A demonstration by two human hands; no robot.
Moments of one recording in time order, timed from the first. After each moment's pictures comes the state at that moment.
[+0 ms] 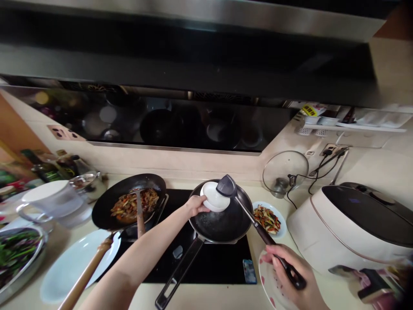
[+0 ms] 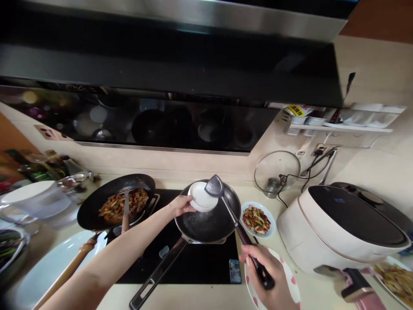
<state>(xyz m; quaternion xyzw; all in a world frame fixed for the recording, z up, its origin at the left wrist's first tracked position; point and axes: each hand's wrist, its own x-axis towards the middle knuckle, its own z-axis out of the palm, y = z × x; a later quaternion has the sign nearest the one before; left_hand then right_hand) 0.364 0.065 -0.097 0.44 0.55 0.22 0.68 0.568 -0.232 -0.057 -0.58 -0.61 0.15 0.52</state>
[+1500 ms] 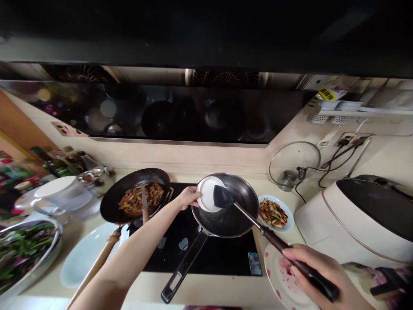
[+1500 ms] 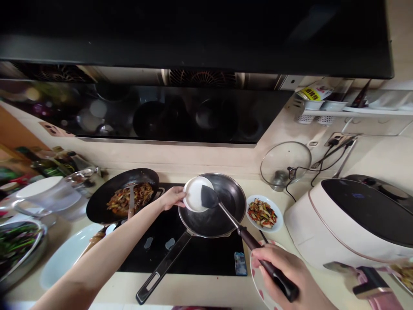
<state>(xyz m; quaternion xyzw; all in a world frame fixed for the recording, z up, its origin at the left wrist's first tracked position) 0.316 0.072 -0.084 0.53 0.49 0.23 0.65 0.597 -0.237 -0.008 -0.60 -0.69 0.18 0.36</state>
